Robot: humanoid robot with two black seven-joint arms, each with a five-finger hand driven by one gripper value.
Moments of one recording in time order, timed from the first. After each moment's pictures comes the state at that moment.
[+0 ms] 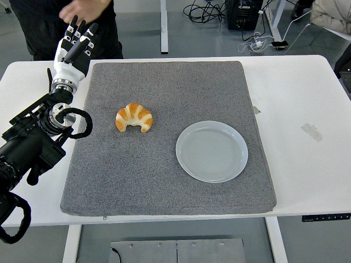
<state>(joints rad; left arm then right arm) -0.97 0.06 -0.73 -0.34 -0.10 -0.24 -0.46 -0.10 0.00 0.07 0.16 -0.08 -0.05 0.23</state>
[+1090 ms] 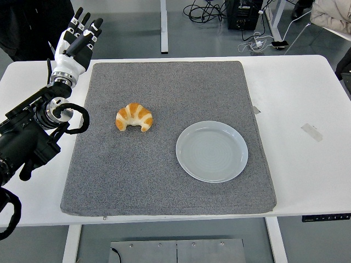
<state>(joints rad) -1.00 0.12 -0.61 -0.40 -0.09 -0.22 -0.45 -0.10 0.00 0.07 0.16 -0.08 -0.05 0.23</state>
